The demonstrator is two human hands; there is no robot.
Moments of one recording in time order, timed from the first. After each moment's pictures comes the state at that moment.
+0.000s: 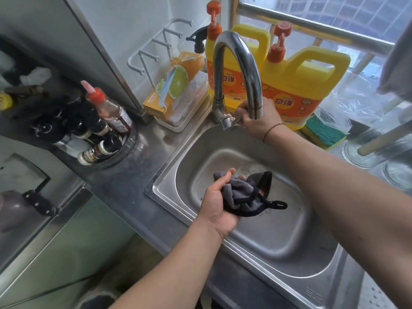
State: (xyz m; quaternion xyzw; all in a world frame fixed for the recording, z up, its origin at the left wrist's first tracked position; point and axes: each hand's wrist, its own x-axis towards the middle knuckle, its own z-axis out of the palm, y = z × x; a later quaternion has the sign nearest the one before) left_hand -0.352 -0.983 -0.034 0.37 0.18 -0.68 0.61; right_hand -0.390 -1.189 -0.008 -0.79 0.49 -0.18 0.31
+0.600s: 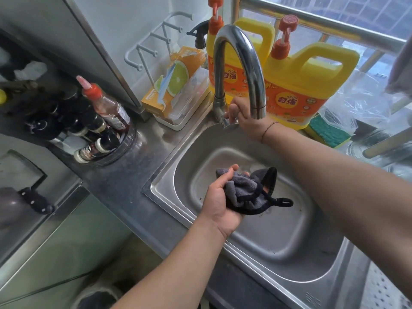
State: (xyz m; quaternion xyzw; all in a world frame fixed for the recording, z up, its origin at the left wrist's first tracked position) left_hand -0.357 -0.993 -0.028 0.35 0.18 -0.67 0.62; right_hand -0.380 -1.184 -0.019 -0.80 0.34 -0.20 0.45
